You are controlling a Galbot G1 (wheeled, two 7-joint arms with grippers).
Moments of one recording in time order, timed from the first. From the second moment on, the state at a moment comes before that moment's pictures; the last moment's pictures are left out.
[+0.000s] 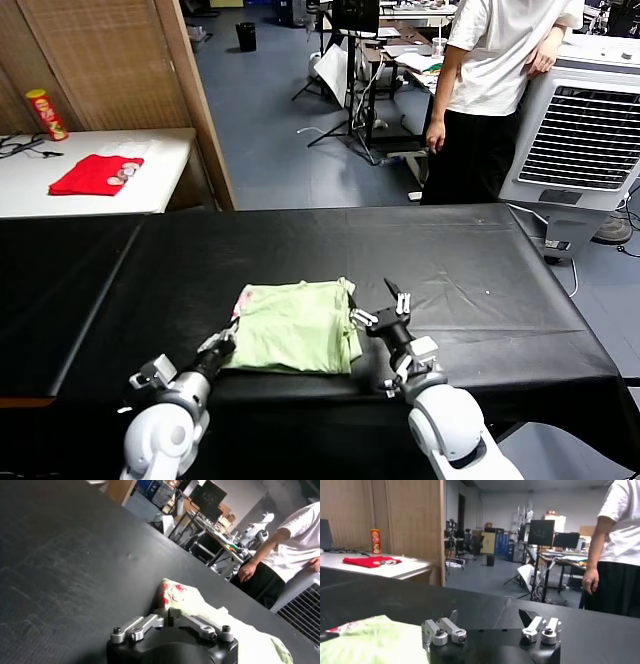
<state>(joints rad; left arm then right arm) 1.37 -1.38 -0.56 -1.94 -0.77 0.41 -0.14 -1.25 1.29 0.24 2.01 0.13 -0.30 0.07</state>
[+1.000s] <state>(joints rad) 1.53 -0.80 -0.89 -2.18 -0.52 0.49 -0.19 -1.28 1.31 0.27 2.03 0.10 -0.35 0.11</state>
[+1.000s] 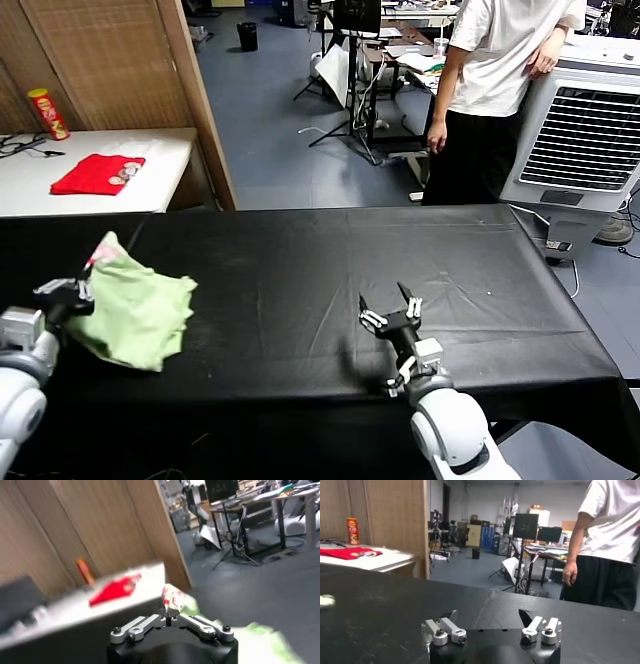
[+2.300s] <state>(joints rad) 1.41 -1.28 -0.33 -2.14 -0.36 0.27 -0.09 -1.09 1.31 0.11 1.88 0.69 -0.58 0.09</state>
